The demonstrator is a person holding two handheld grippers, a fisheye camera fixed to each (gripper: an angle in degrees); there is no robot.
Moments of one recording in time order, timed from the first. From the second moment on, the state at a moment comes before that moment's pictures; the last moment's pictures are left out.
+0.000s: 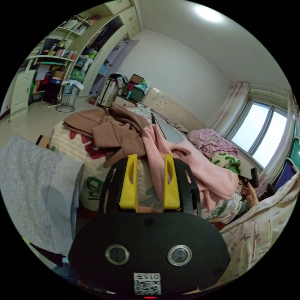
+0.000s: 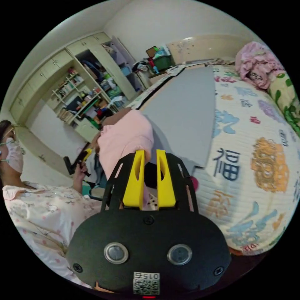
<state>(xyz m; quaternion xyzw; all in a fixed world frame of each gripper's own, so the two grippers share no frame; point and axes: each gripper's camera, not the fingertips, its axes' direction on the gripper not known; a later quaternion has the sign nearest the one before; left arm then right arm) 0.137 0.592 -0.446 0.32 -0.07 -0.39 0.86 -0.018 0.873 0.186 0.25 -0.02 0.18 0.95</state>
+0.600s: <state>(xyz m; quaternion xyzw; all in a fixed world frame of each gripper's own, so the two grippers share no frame) 0.014 0.437 -0.332 0.24 -0.08 -0.37 0.89 -0.284 0.760 0.114 0.30 0.02 -0.06 0.95</state>
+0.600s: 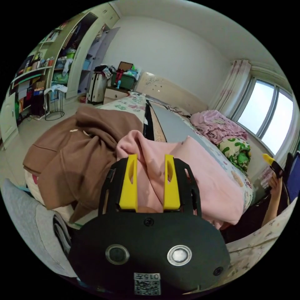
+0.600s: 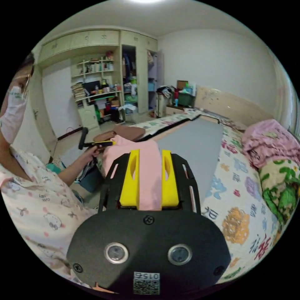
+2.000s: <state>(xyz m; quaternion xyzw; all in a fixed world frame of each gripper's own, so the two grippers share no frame) 0.001 0.412 -0.551 0.52 -0.08 -0.17 0.84 -0.296 0.794 -0.327 0.52 0.01 0.10 0.85</state>
